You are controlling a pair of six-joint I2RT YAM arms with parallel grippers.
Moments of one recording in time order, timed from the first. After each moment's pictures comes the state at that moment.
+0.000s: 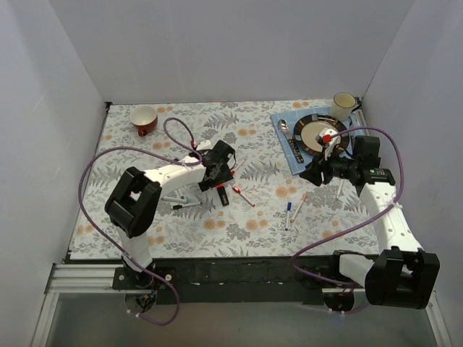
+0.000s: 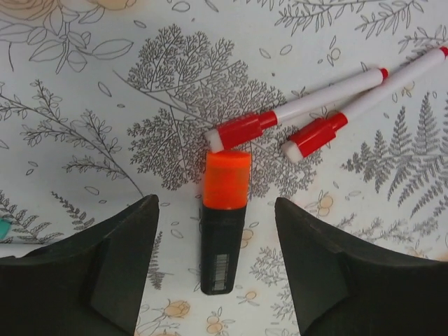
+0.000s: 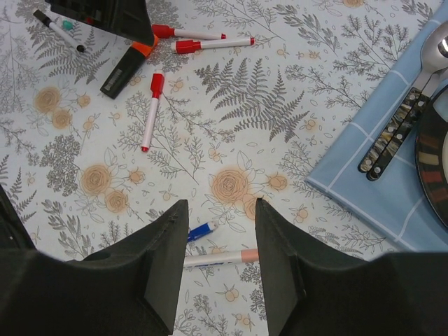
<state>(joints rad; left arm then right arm) -0.68 1.78 1.19 -0.53 -0.34 -1.01 -0.04 1.12 0.88 -0.50 -0.90 -0.50</state>
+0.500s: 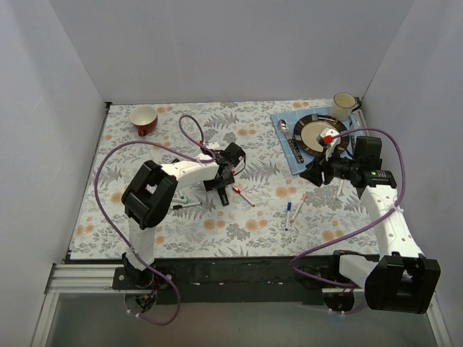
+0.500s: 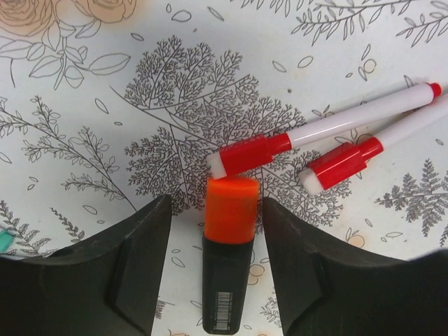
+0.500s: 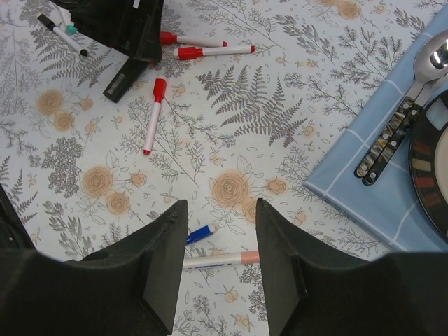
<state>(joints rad) -0.72 1.96 1.35 -0.66 -0.47 -1.02 -0.04 1.09 0.87 -0.50 -0.91 -0.50</state>
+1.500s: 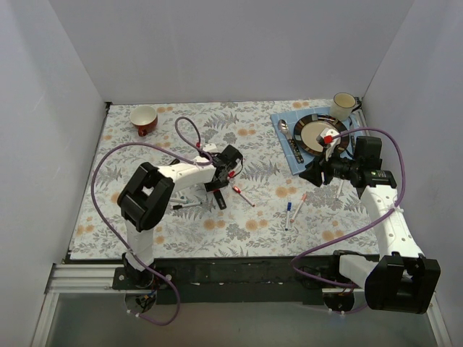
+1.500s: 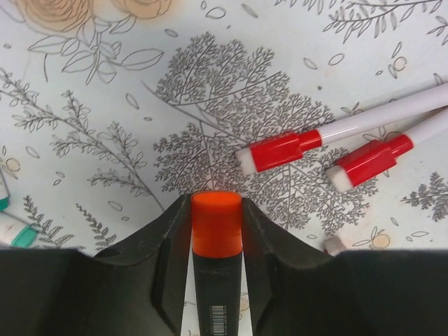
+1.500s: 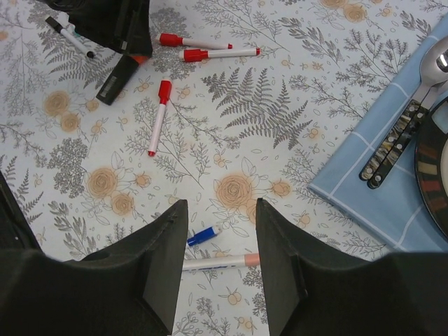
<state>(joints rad) -0.72 1.93 1.30 -0.63 -0.51 -1.01 -0.04 1.09 0.87 -0.50 -0.92 -0.49</state>
